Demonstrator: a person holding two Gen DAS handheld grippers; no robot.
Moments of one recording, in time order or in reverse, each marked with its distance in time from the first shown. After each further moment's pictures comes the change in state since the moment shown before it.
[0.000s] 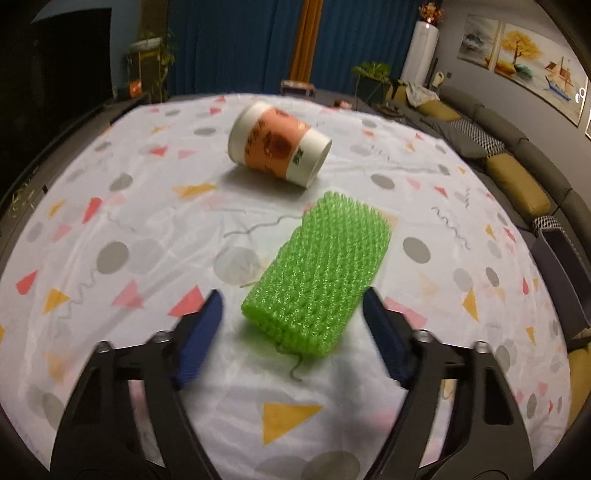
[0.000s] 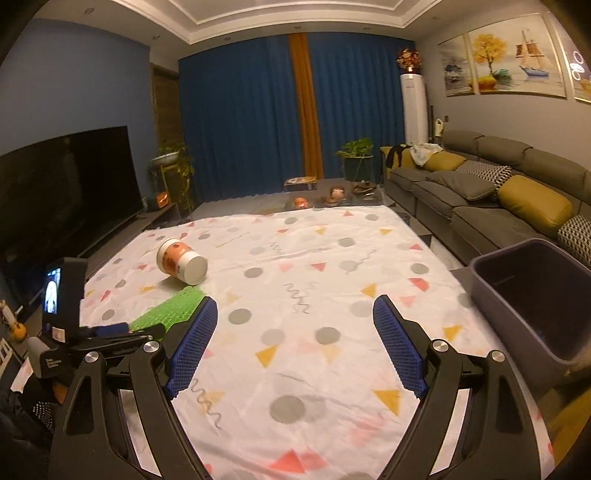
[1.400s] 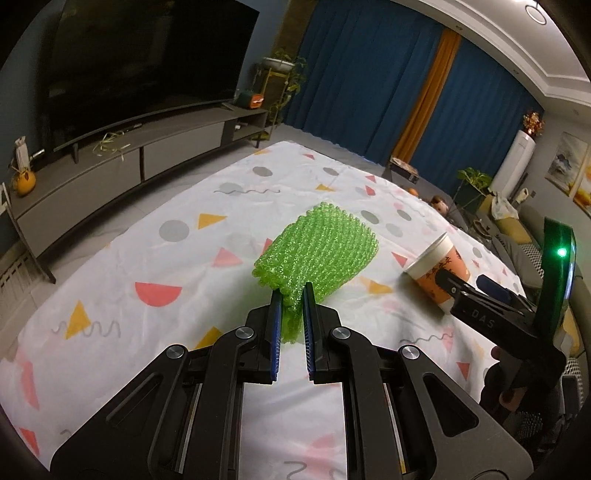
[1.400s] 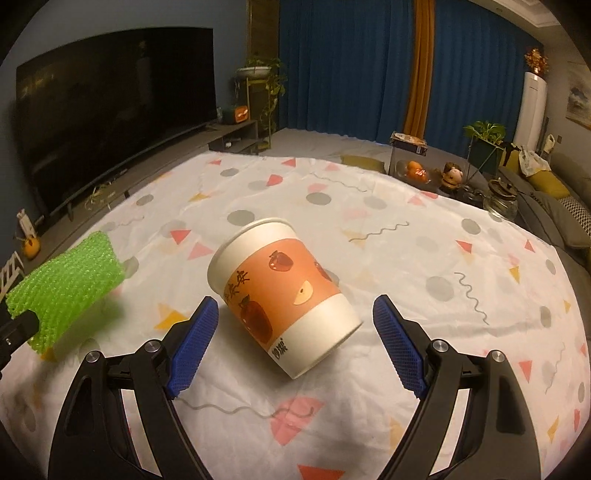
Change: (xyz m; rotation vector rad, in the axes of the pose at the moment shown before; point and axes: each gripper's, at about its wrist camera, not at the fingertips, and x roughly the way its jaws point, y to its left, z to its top) left arm -0.055 0.129 0.011 -0.426 -0.241 0.233; right arm 0.251 0.175 0.040 -0.312 0.274 0.242
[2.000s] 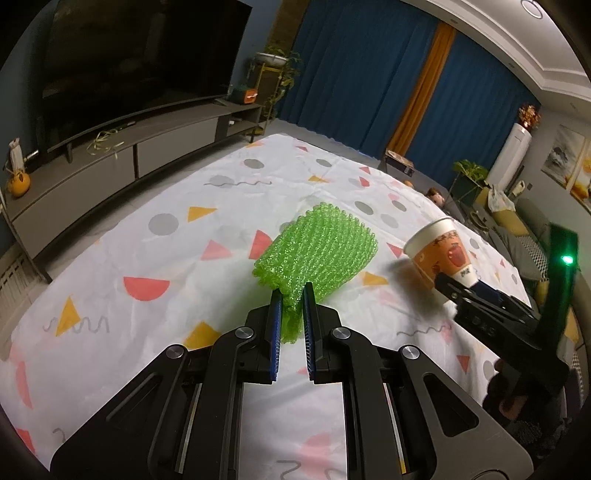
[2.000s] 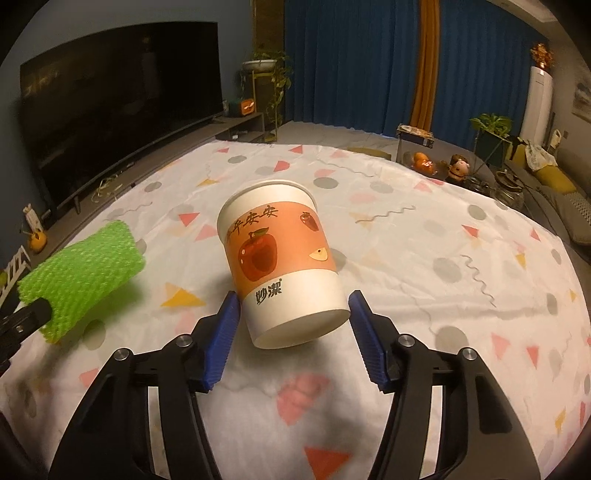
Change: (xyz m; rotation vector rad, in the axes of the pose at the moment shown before) left arm 0.005 -0.005 -0.004 0.025 0.019 -0.020; right arm -0.010 -0.003 -0.015 0.015 0.013 0.030
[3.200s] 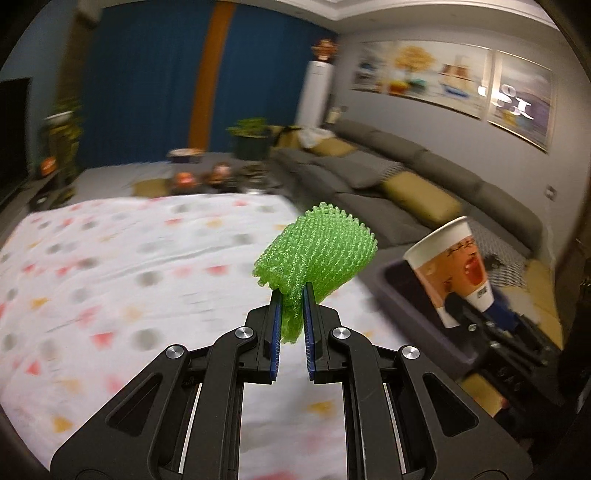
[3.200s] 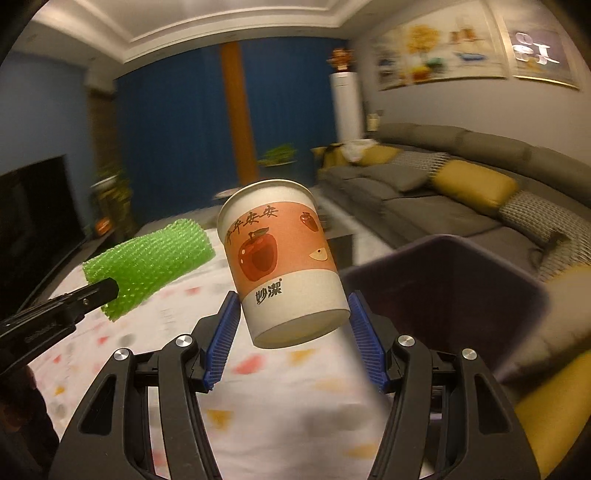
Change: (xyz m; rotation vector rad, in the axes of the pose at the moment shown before) left arm -0.115 -0.334 -0.120 0.543 0.022 -0.605; right arm -0.317 -0.217 -0.182 0.471 -0.312 -0.500
